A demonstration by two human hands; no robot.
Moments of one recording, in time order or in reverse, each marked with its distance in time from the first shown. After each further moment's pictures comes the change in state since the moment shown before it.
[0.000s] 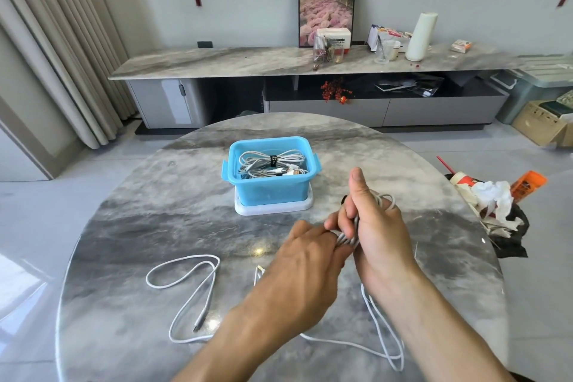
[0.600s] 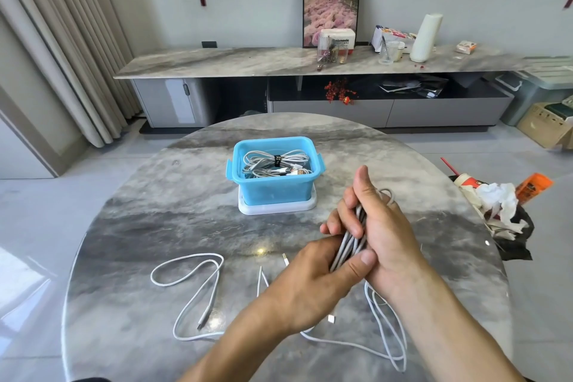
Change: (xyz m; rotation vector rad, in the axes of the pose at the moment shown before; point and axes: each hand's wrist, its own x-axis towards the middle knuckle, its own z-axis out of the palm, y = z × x) left_hand -0.006 0.004 0.006 -0.798 -0.208 -0.385; right_hand 0.000 -0.004 0.001 0.161 -0.195 0.096
